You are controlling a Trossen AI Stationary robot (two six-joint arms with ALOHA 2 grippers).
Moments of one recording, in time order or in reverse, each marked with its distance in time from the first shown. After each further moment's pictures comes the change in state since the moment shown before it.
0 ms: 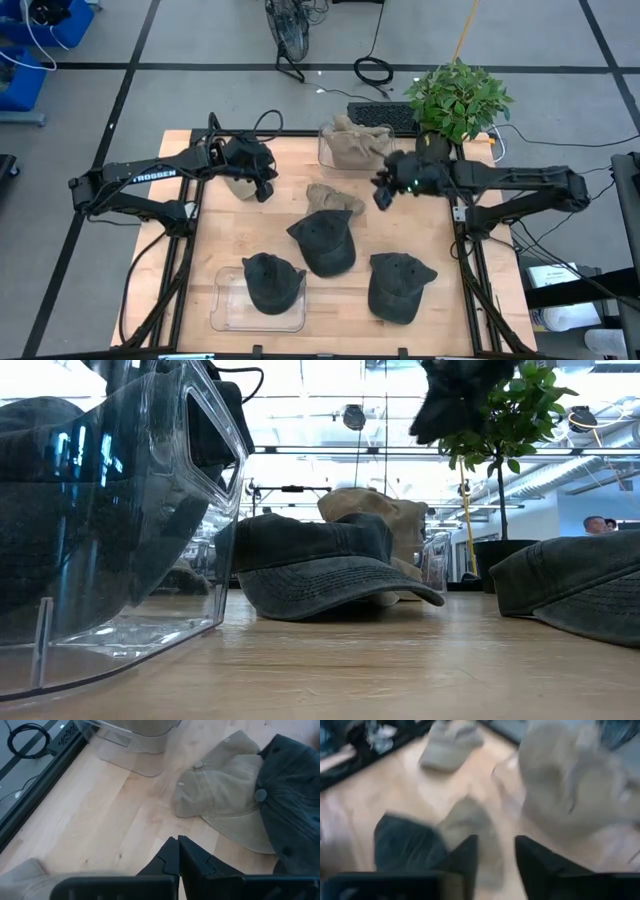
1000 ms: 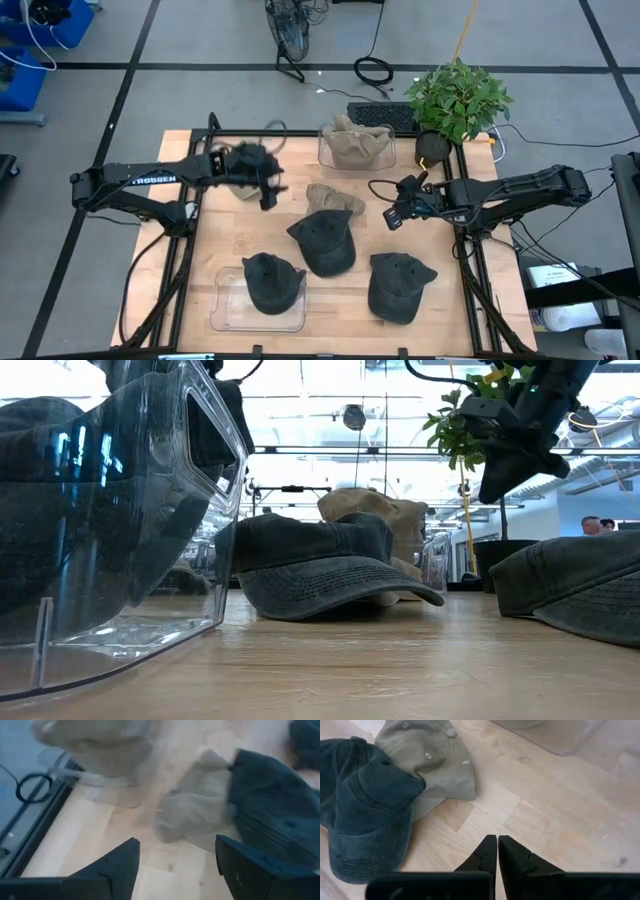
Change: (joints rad) left arm -0.162 0.001 0.000 0.108 -0.107 0.080; right arm 0.142 -0.028 -0.207 -0.202 0.003 0.478
